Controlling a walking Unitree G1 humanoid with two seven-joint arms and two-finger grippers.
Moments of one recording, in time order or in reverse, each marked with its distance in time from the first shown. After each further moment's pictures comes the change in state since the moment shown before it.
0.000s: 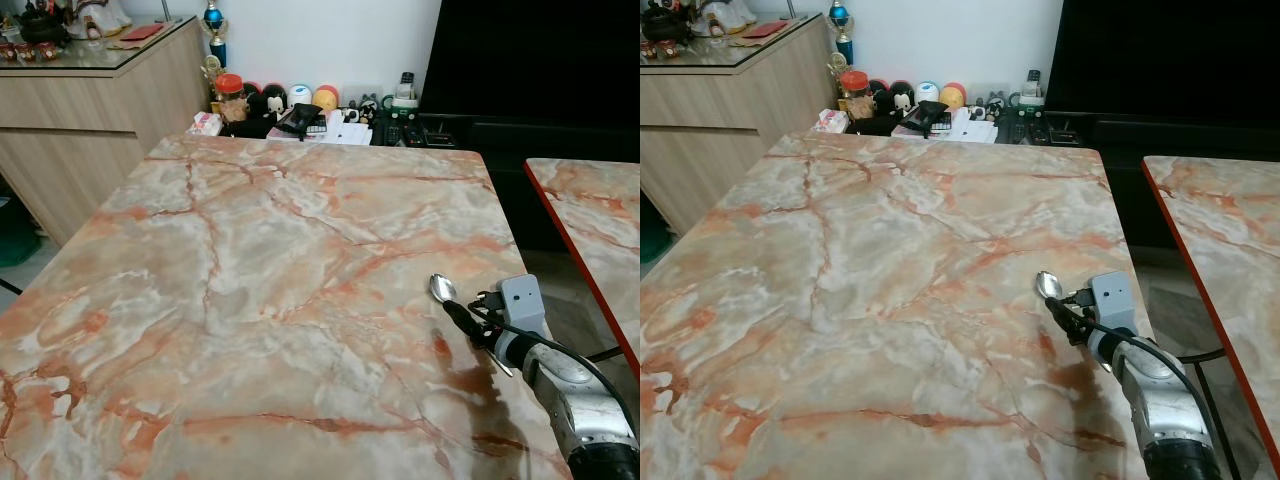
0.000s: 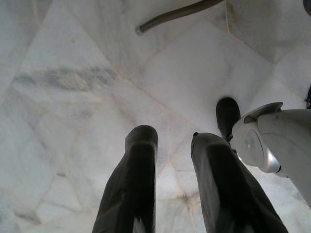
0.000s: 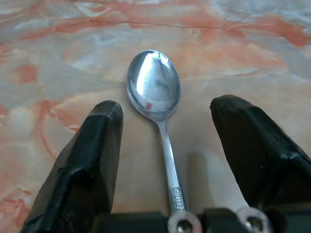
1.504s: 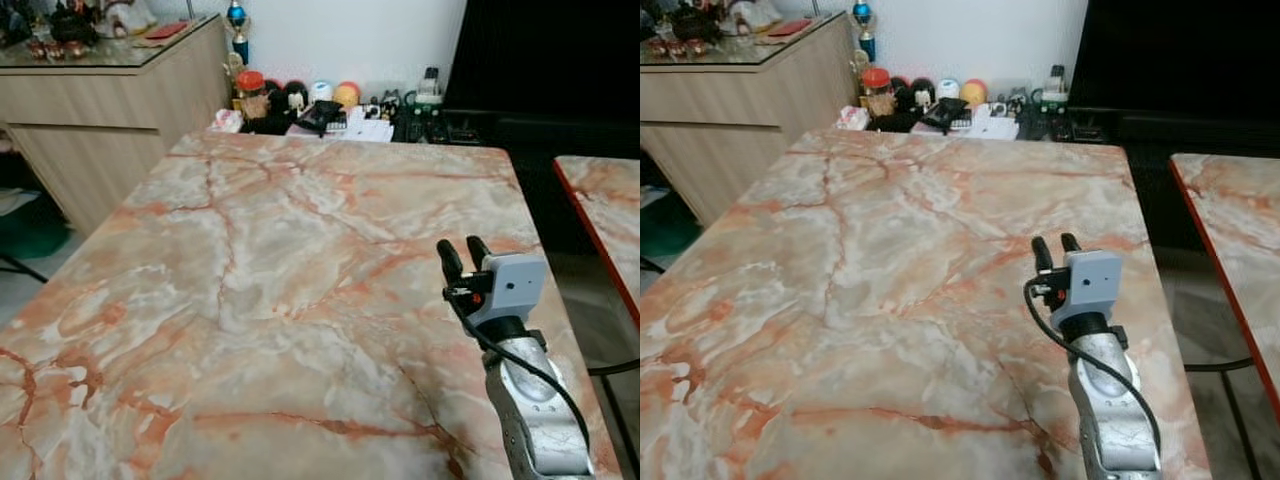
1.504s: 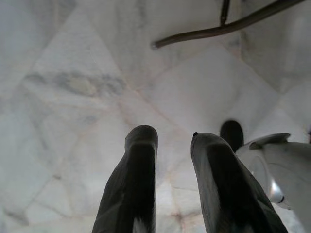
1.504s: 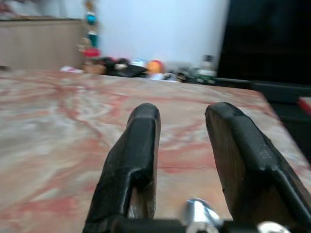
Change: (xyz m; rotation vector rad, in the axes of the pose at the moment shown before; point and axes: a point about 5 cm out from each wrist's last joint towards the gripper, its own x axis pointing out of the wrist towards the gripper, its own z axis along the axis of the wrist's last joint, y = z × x) left arm 0.003 0.005 0.019 -0.073 -0.071 0.050; right arm -0.028 0.061 0.056 0.020 -0.481 -0.241
